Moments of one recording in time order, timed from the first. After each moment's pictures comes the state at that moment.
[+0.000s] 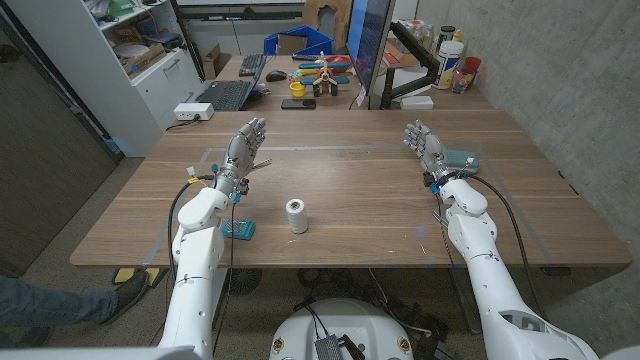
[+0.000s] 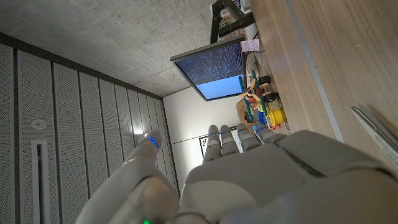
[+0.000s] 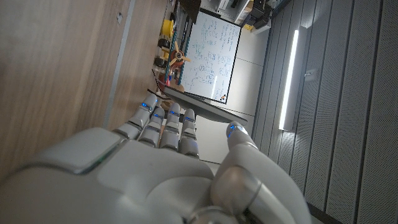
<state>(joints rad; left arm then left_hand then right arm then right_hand) 1.03 -0.04 -0.27 -1.60 -0.07 -0.11 -0.49 0.19 -0.10 0.63 0.05 0.30 0.08 0.02 0.21 0.19 0.03 -0.03 0.21 0.19 -0.04 -0.01 0.19 0.18 -0.15 -0.01 0.28 0.17 -0.89 -0.02 0.14 -1.33 0.15 0.15 0.32 0.22 0.07 0.39 -0.05 0.19 0.28 0.05 0.21 0.20 0.27 0.08 0.22 0.19 0.13 0.00 0.20 0.19 0.04 -0.04 0.63 0.17</state>
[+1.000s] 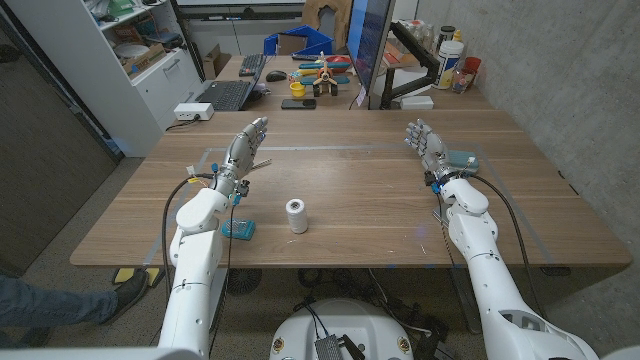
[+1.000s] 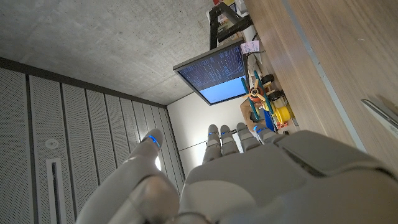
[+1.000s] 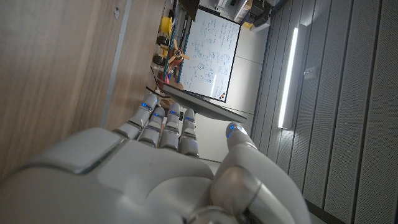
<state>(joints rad) 1.07 -0.03 -0.25 -1.65 -0.01 -0.15 -0.48 0.21 -0.10 0.63 0.05 0.30 0.08 0.02 0.21 0.19 0.03 -0.03 0.21 0.19 -0.04 -0.01 0.19 0.18 -0.15 0.00 0.27 0.17 -0.88 -0.02 0.15 -1.33 0.15 0.15 0.32 0.21 0.07 0.39 -0.05 0.19 0.28 0.05 0.21 0.20 0.27 0.08 0.22 0.19 0.14 0.00 0.20 0.19 0.04 -0.04 0.61 0.17</state>
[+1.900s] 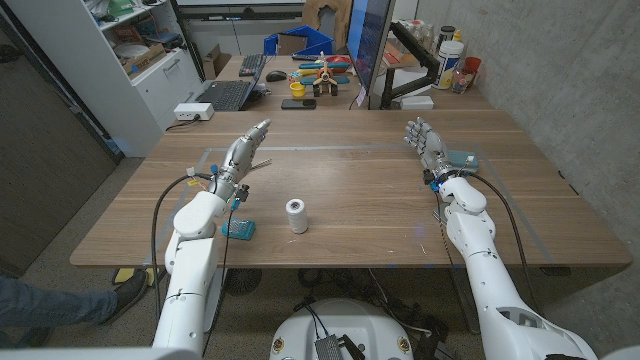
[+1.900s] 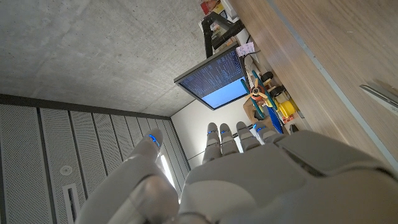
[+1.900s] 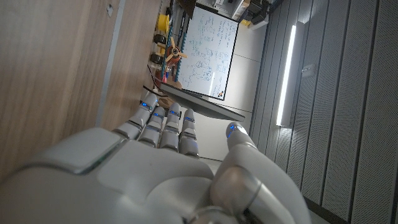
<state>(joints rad) 1.13 0.00 -0.23 -1.72 0.09 -0.20 -0.45 0.22 -0.10 0.63 0.04 0.30 0.09 0.02 0.21 0.19 0.03 -0.03 0.21 0.19 -0.04 -0.01 0.19 0.18 -0.15 0.01 0.26 0.18 -0.87 -0.01 0.15 -1.31 0.15 0.17 0.32 0.21 0.07 0.38 -0.05 0.19 0.28 0.04 0.21 0.20 0.27 0.08 0.22 0.19 0.14 0.00 0.20 0.19 0.05 -0.04 0.60 0.17</state>
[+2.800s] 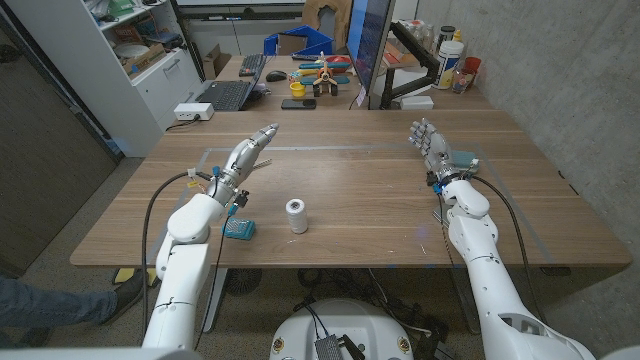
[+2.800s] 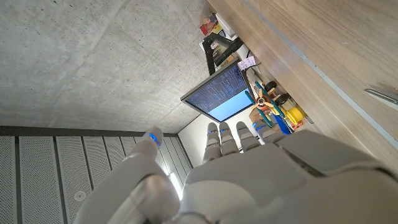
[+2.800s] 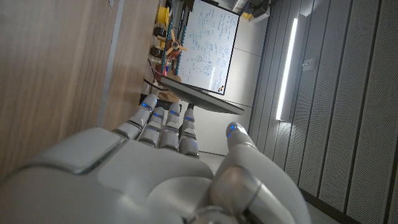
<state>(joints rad) 1.19 0.04 -0.22 -1.79 0.13 -0.22 -0.49 0.23 -0.09 0.62 0.03 0.30 0.09 0.02 0.21 0.19 0.03 -0.03 0.21 0.19 -0.04 -0.01 0.19 0.18 -0.14 0.02 0.26 0.18 -0.90 -0.01 0.16 -1.35 0.16 0.17 0.30 0.21 0.07 0.39 -0.05 0.19 0.28 0.04 0.21 0.20 0.27 0.08 0.22 0.19 0.14 0.00 0.20 0.19 0.05 -0.04 0.58 0.17</state>
